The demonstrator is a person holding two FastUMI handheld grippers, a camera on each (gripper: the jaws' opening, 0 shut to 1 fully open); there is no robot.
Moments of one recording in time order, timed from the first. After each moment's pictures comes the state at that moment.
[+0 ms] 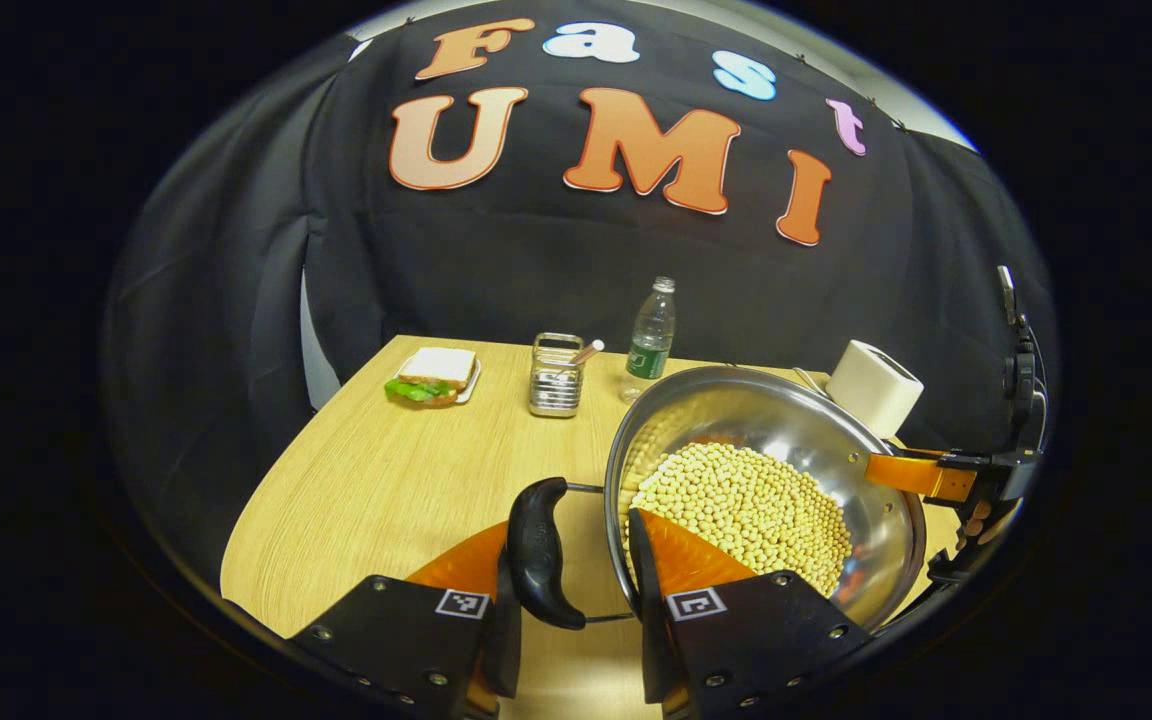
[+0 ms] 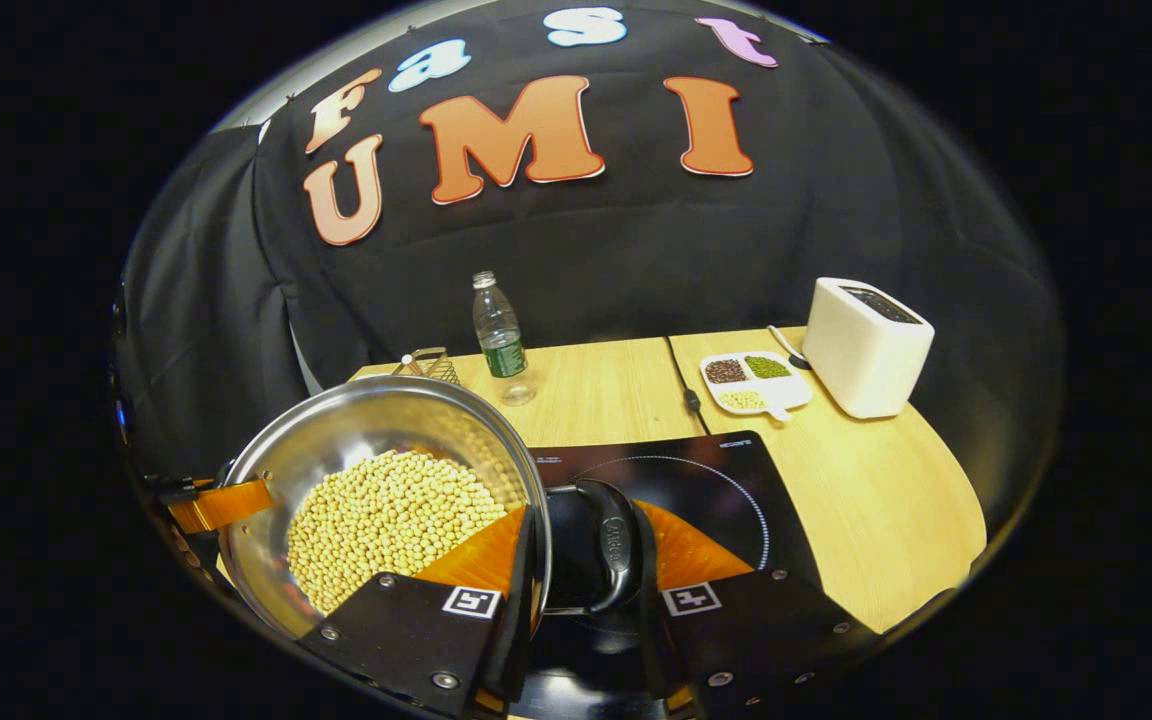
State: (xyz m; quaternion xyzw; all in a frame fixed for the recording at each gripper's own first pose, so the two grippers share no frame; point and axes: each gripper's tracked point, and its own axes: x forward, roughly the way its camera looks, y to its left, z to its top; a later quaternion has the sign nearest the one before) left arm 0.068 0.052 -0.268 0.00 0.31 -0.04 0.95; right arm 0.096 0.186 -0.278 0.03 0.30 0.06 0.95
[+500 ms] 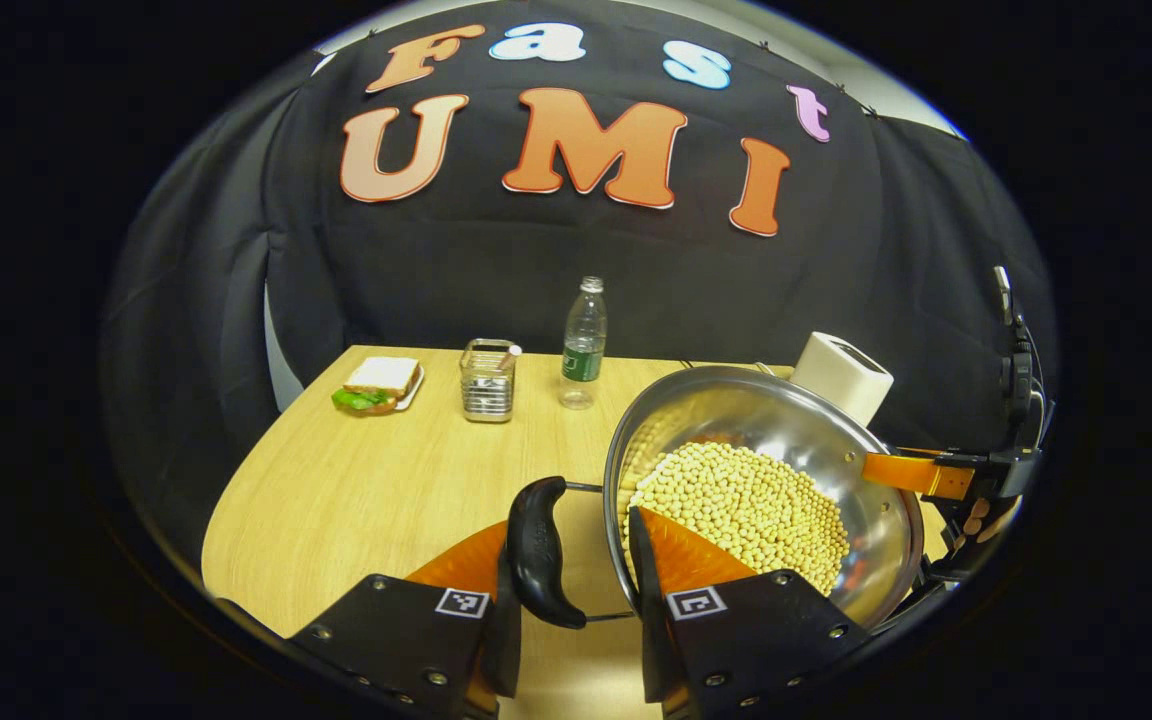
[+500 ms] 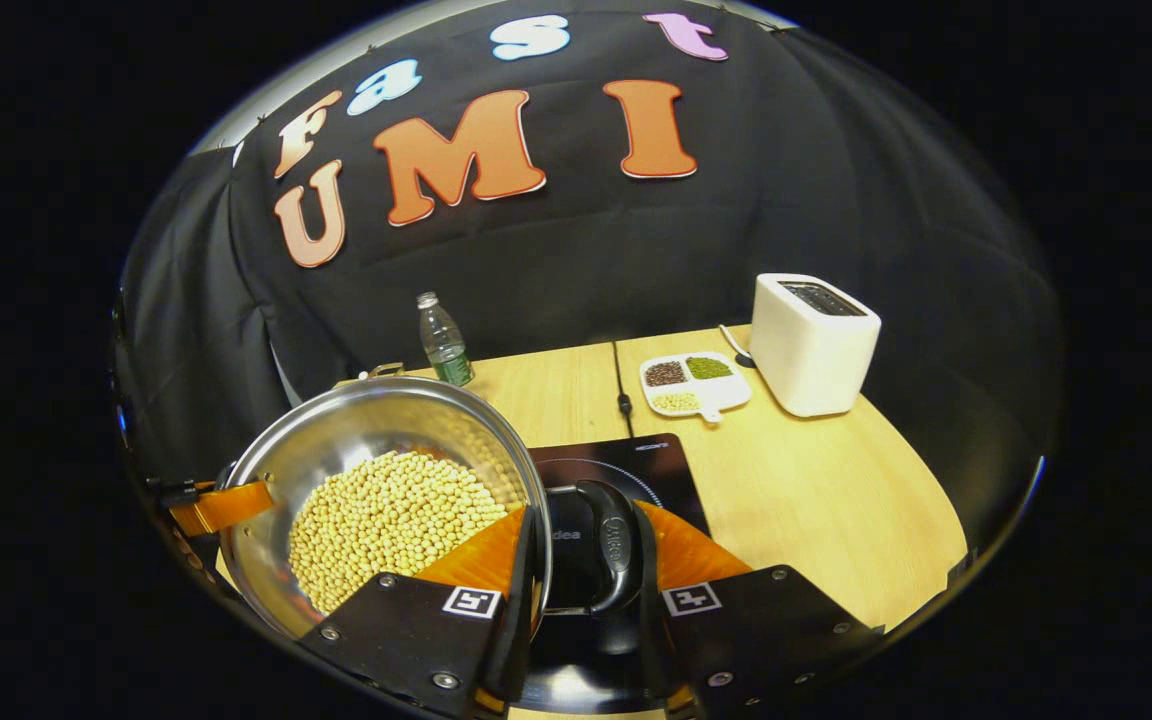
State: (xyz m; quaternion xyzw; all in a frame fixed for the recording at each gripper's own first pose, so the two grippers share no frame) left arm 0.065 -0.033 -0.273 0.01 0.31 -0.07 0.95; right arm 0.091 0.102 -0.270 0.05 0.30 0.03 0.95
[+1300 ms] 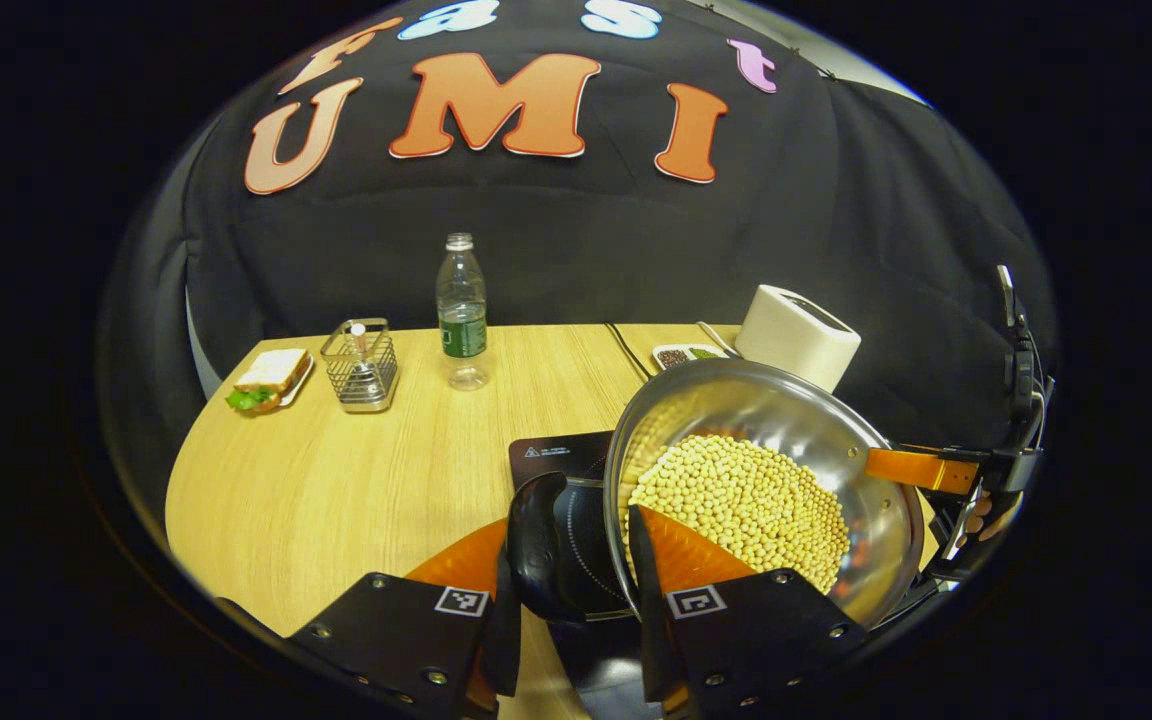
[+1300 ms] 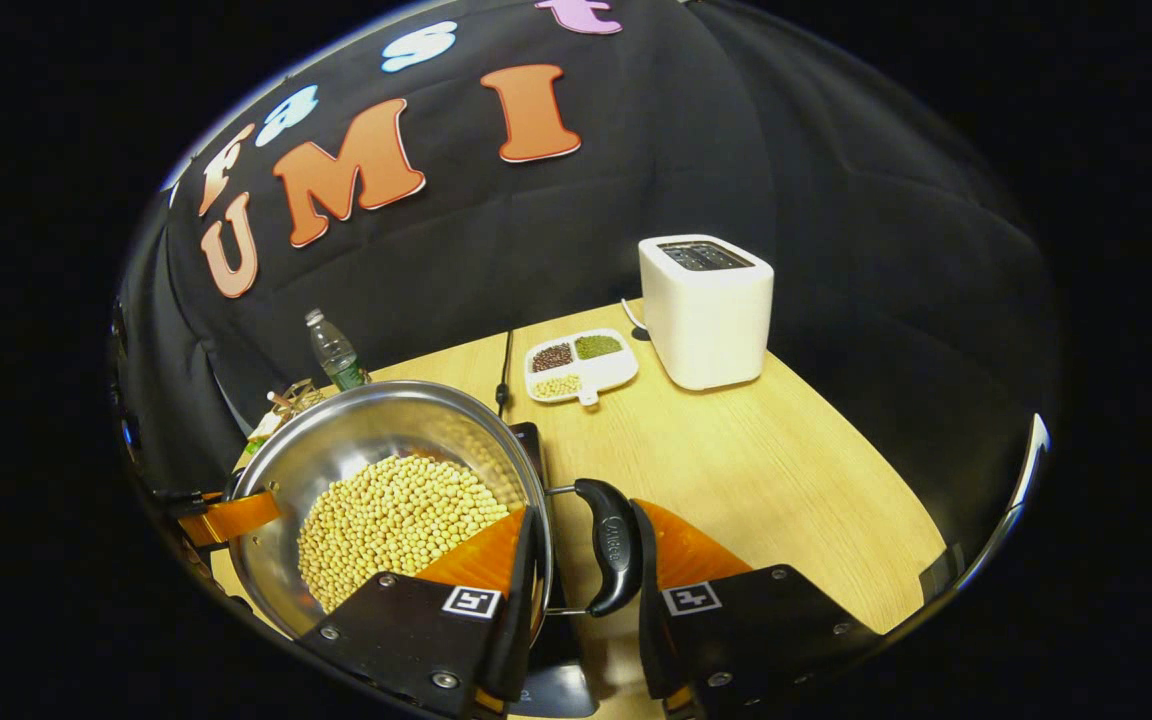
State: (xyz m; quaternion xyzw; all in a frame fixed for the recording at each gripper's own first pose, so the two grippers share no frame) left arm 0.111 -0.152 -0.341 0.03 0.36 -0.14 0.92; right arm 0.097 -0.021 -0.310 0.09 0.33 -0.05 0.94
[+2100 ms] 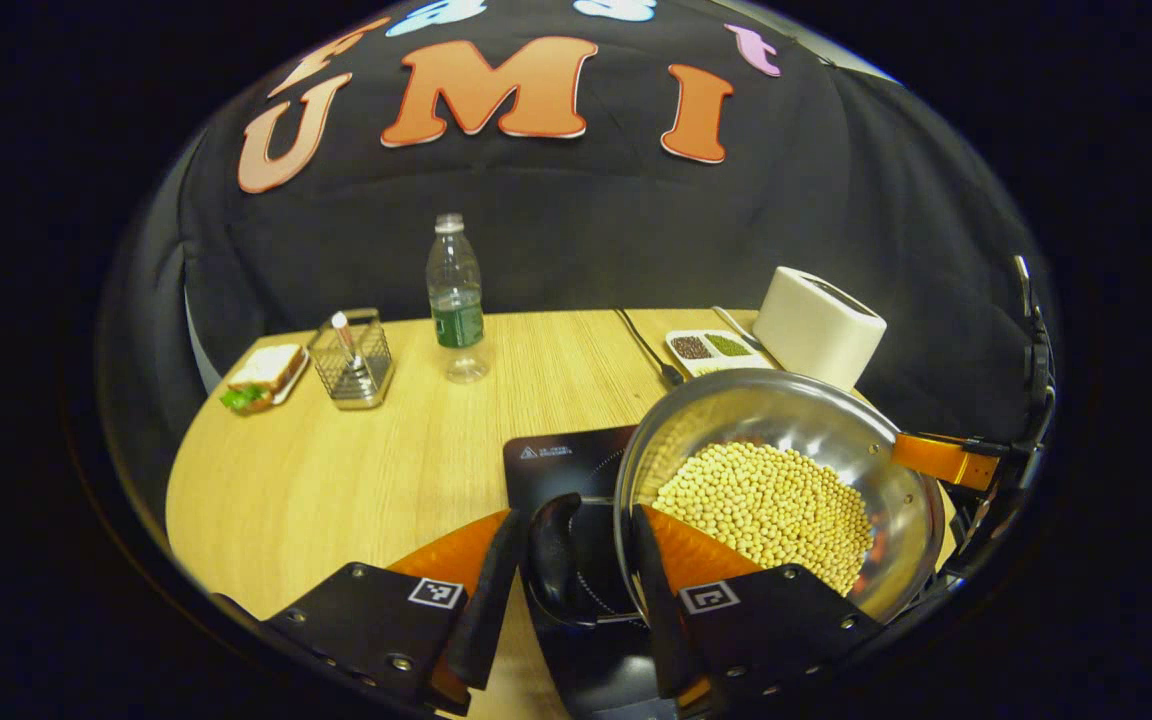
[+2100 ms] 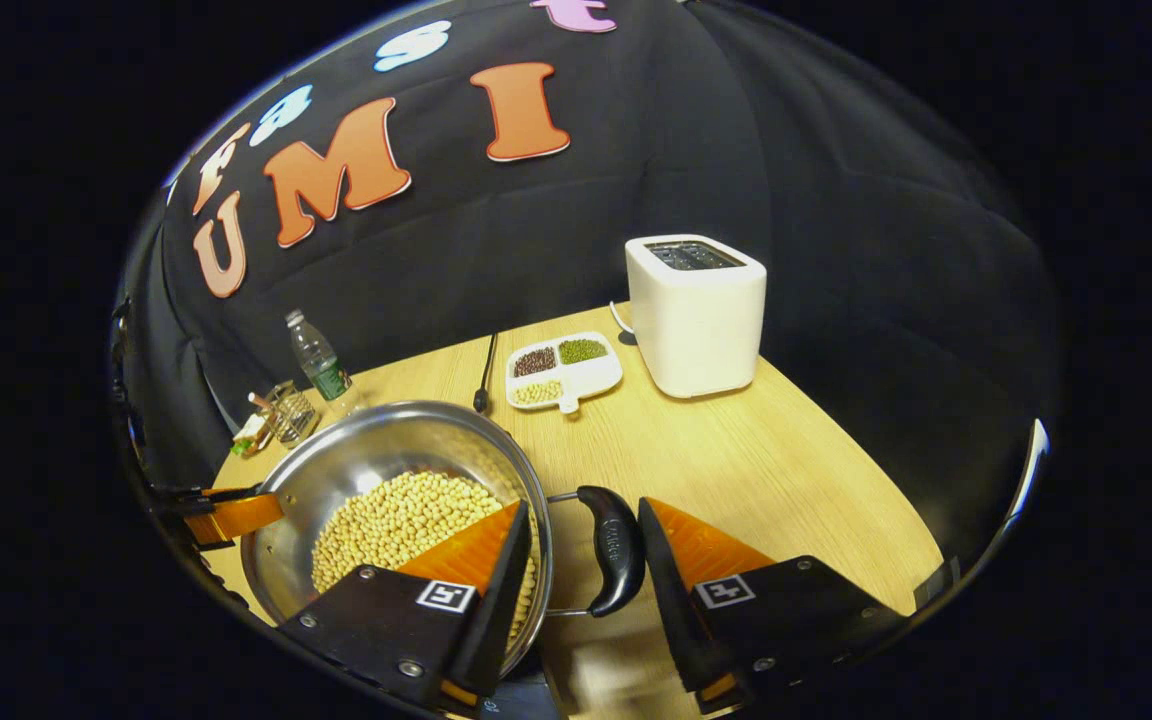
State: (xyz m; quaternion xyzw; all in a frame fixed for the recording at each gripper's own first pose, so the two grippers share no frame) left arm 0.129 -0.152 -0.343 0.05 0.34 -0.12 0.93; right arm 0.104 -0.034 -0.296 0.07 0.31 -0.06 0.94
